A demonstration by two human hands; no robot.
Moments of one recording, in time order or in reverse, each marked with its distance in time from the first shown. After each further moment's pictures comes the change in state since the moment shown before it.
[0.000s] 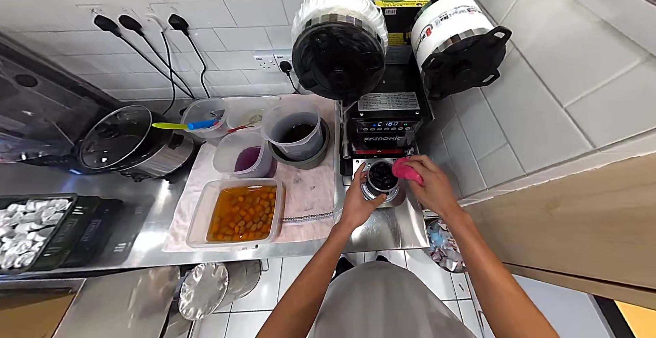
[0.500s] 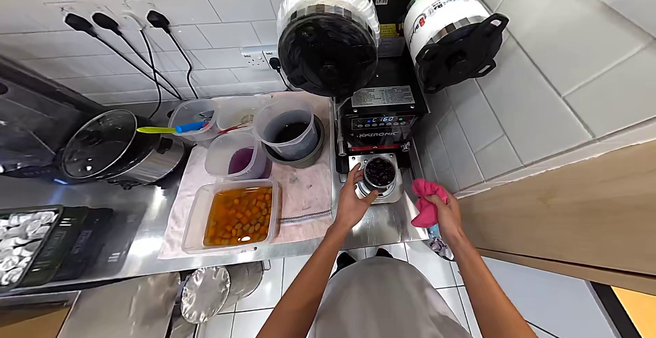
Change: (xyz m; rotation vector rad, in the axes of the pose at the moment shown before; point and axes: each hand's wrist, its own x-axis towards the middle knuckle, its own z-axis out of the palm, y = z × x) left_hand -0.004 -0.008 -0.006 -0.064 0.006 -0.023; right_hand -0.088 0.026 0.038 0.845 0.337 0.743
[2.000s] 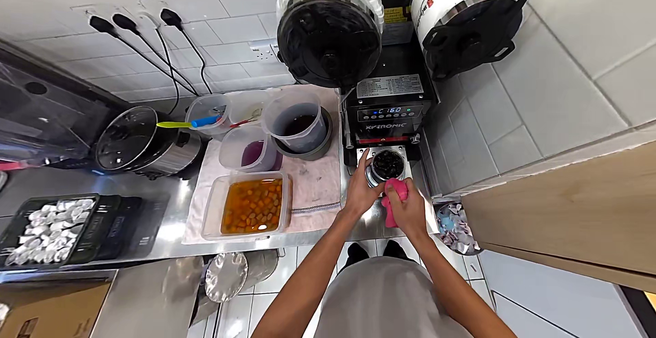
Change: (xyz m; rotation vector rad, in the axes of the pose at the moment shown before) left_hand 0.012 0.002 0.004 0.200 -0.007 0.108; right_hand -0.046 -0.020 0.105 -0.440 -0.059 -0.110
